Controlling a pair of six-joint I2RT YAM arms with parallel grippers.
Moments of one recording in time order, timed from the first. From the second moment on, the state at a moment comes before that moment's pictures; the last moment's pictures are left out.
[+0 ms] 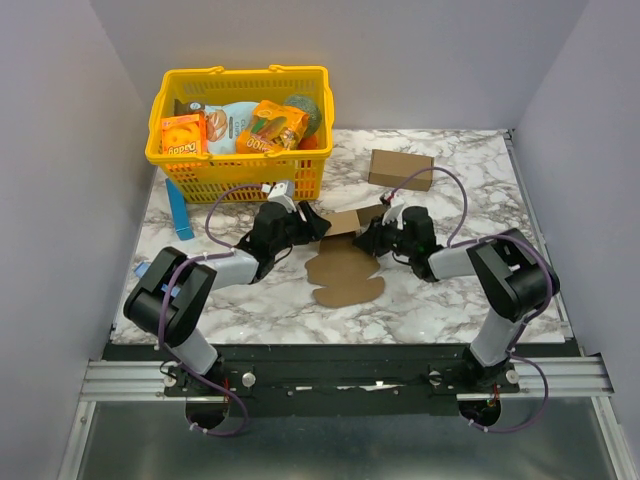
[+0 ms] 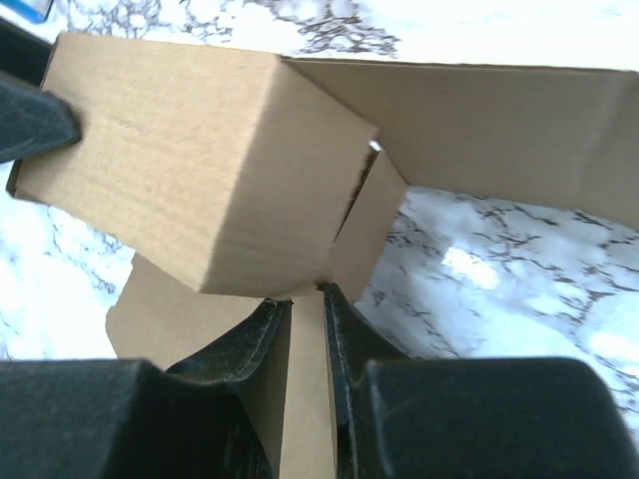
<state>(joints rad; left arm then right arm) -0.52 1.61 0.68 0.59 0.12 -0.68 0.44 1.77 0.64 0.72 -0.42 0.31</state>
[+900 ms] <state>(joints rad) -0.49 1.60 0.75 0.48 0.15 -0.61 0.49 1.20 0.54 0.25 -0.29 0.23</state>
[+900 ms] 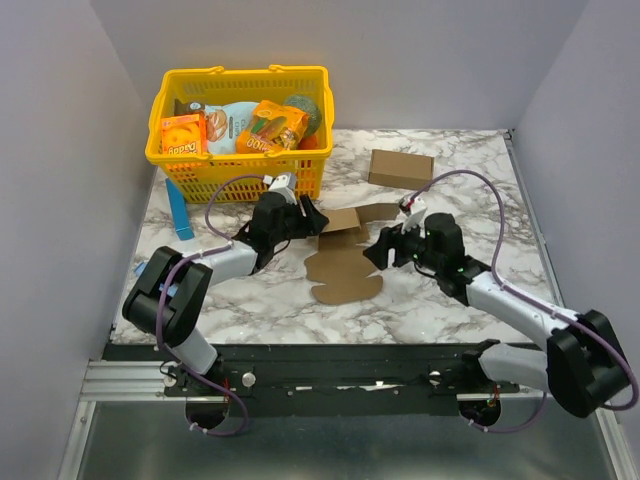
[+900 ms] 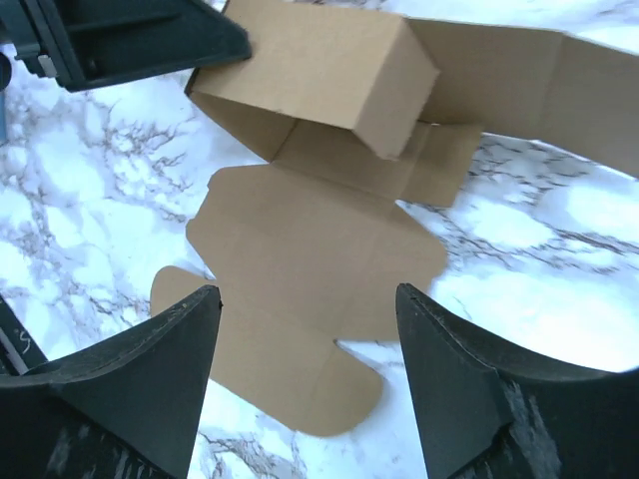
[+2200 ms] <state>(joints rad) -0.47 1.59 0.83 0.30 0.18 -0.58 0.36 1.75 1.18 -0.25 -0.22 -0.37</state>
